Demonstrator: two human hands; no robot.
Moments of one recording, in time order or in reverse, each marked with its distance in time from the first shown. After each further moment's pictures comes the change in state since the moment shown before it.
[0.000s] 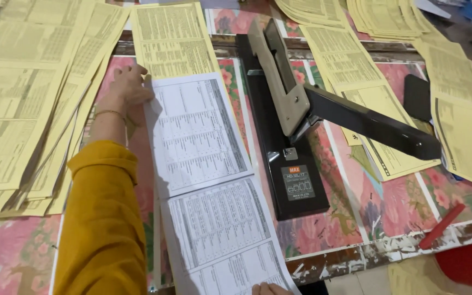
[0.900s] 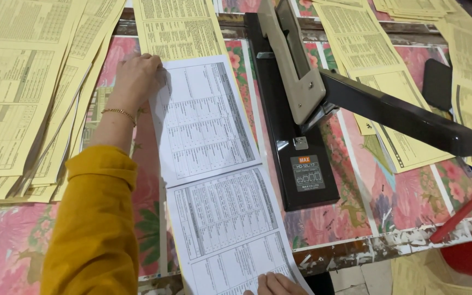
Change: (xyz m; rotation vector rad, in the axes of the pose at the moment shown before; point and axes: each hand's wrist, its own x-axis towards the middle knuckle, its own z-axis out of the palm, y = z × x) left_hand -0.062 0.047 -0.030 0.306 0.136 0.349; right_hand 0.038 -0.019 -0.049 -0.235 0.237 -0.023
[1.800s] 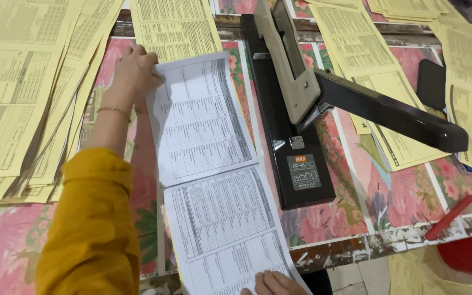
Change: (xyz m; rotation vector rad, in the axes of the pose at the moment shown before) left_hand 0.007 0.007 -0.015 -0.102 -0.114 -0.077; right_hand -0.008 0.015 0.006 0.225 -0.219 -0.191
